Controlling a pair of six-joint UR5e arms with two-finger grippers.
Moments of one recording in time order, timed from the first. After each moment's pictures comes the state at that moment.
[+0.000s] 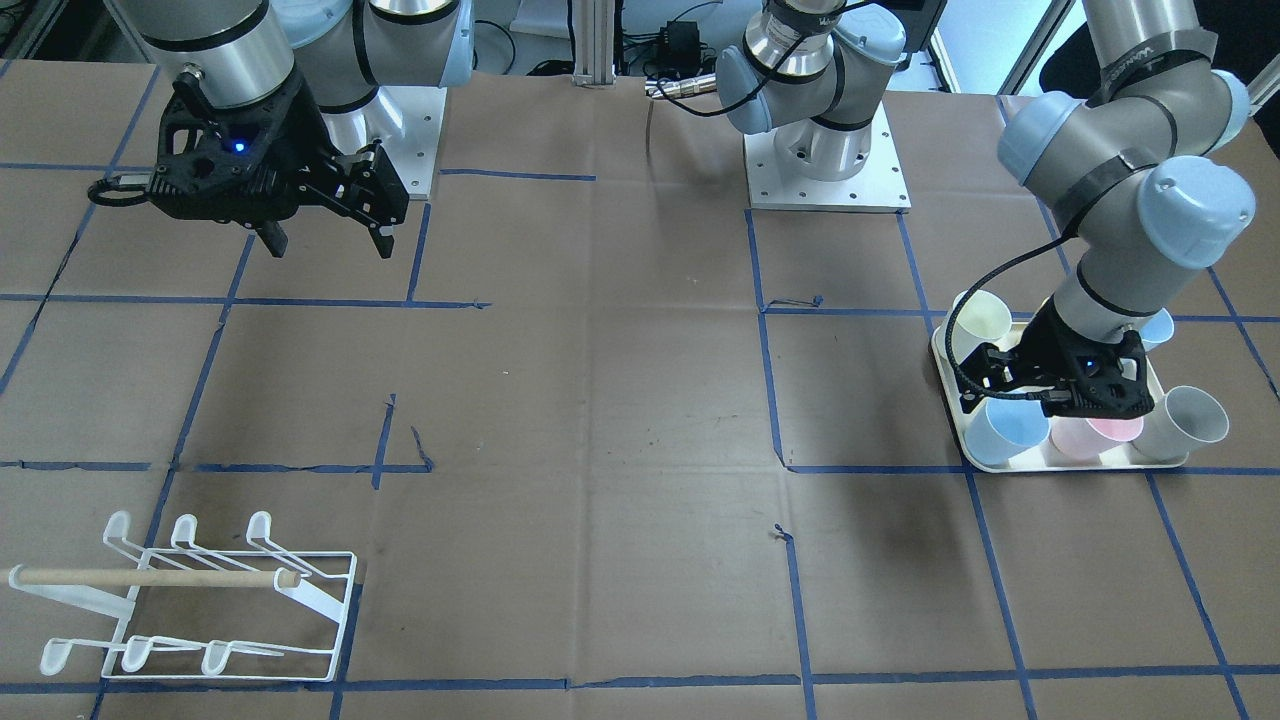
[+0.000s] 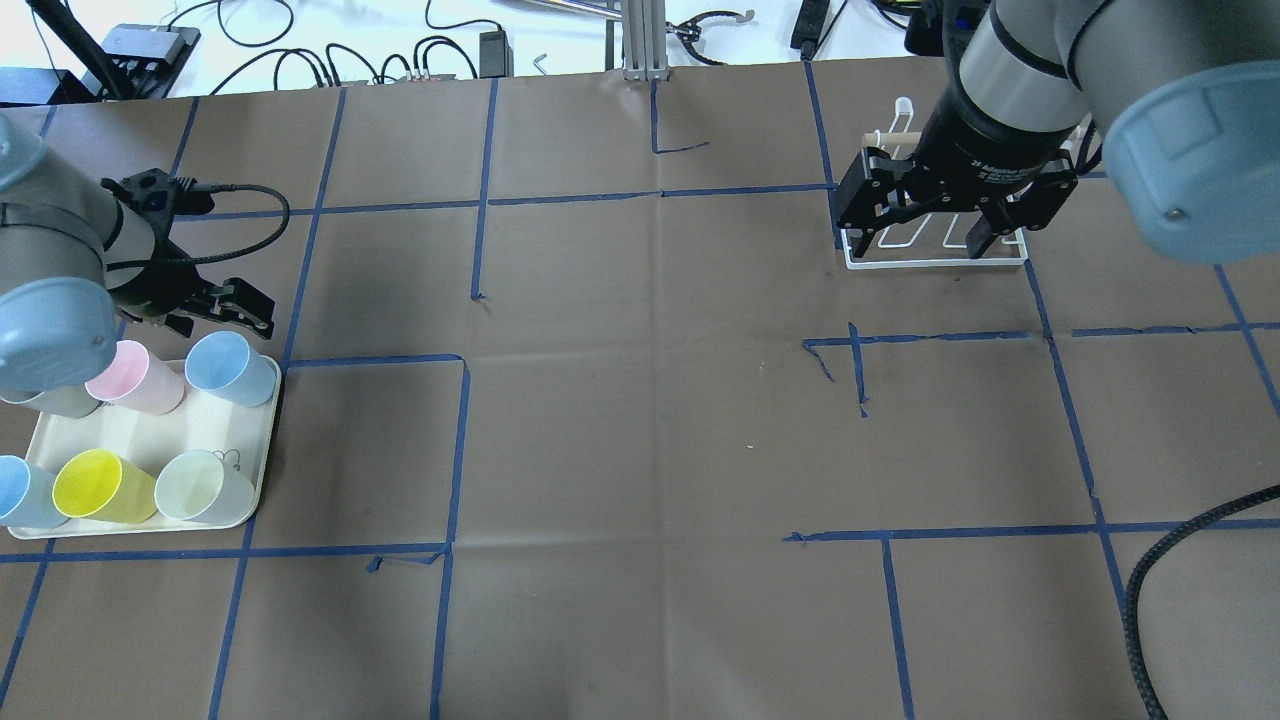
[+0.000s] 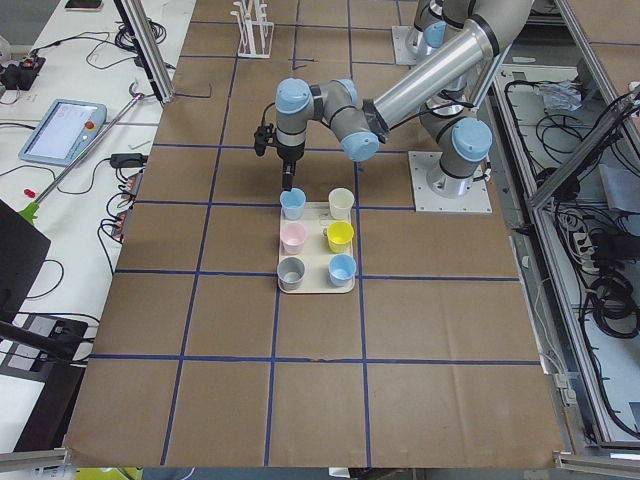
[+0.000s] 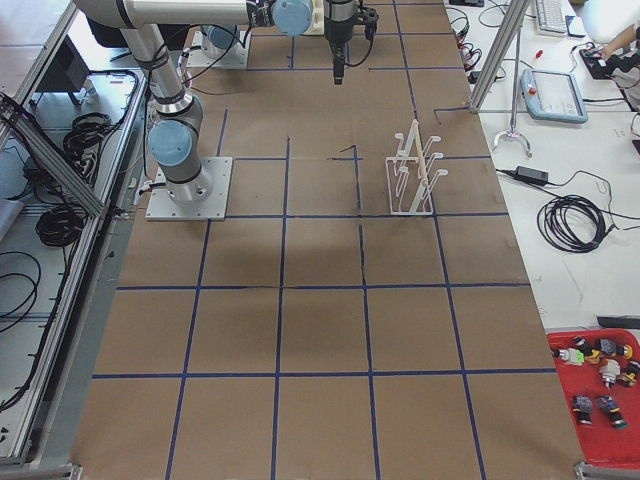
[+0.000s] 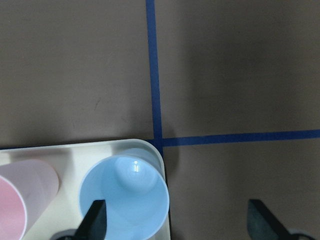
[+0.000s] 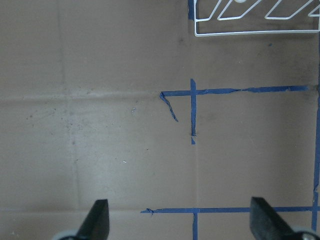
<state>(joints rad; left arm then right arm) -1.14 -1.76 -2.00 -0.87 1.56 0.48 1.60 -1.62 1.65 -1.66 -1.51 0.06</state>
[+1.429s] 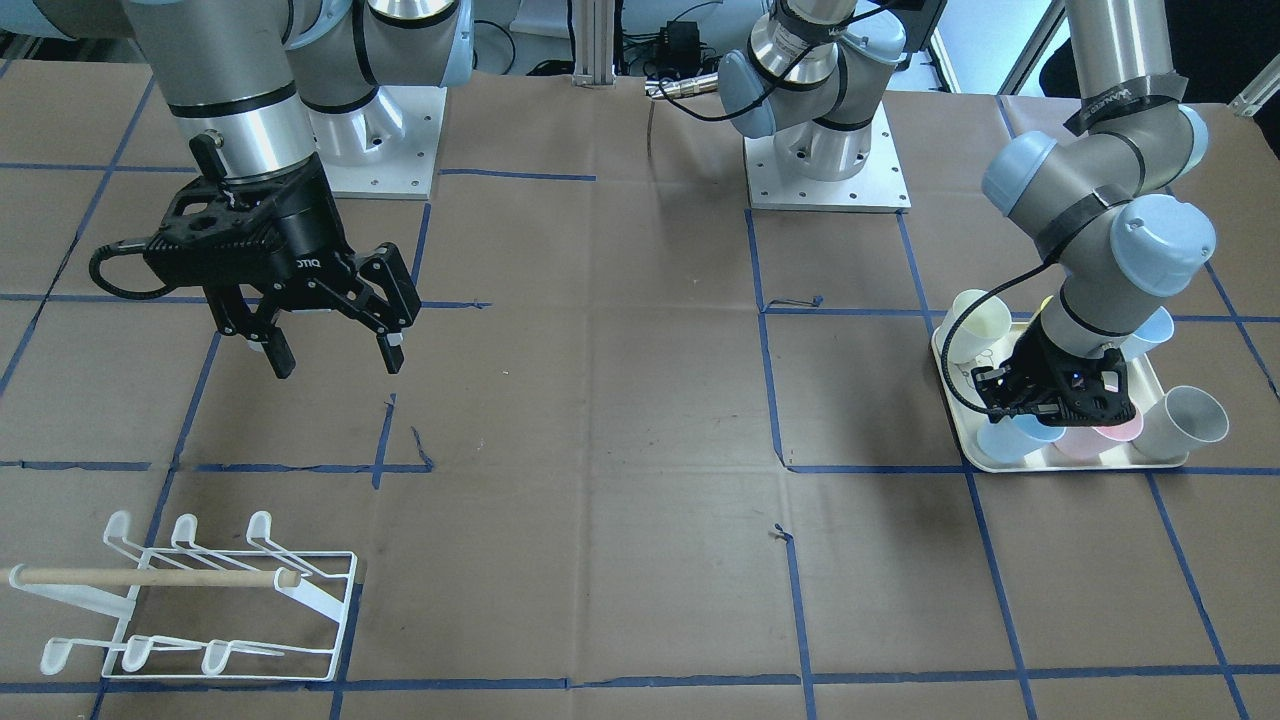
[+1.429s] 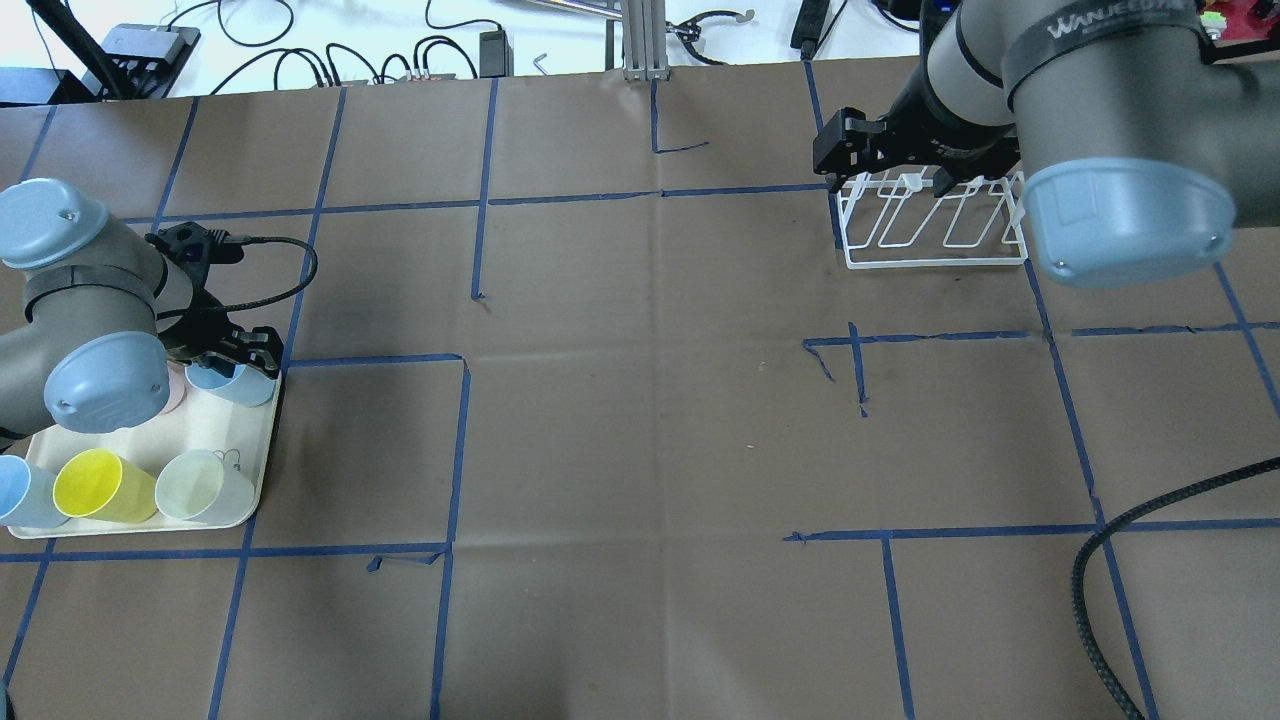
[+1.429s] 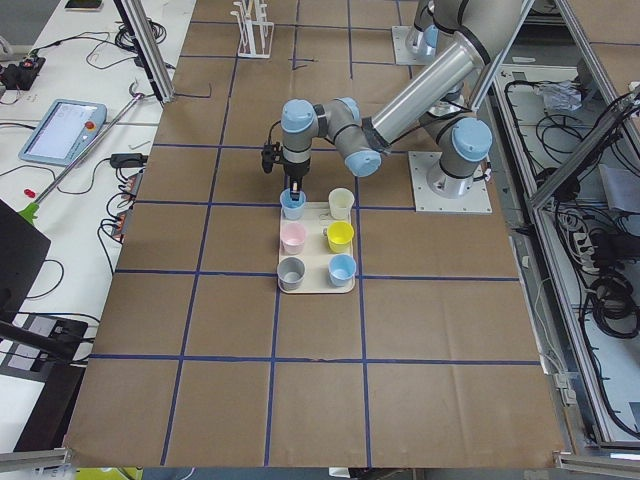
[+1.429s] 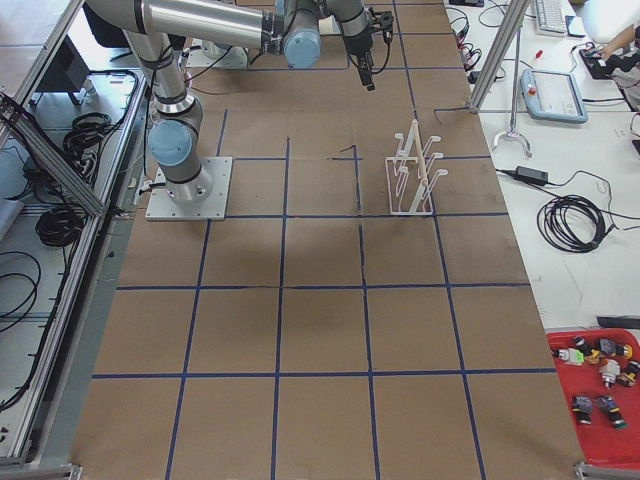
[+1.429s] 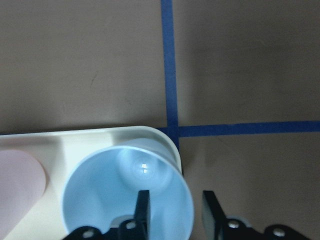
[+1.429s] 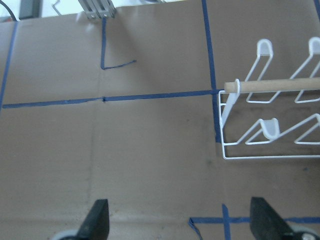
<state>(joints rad) -1.08 -1.79 -2.05 -0.81 1.60 0.50 1.60 -1.56 1.85 -2.36 -1.43 0.10</state>
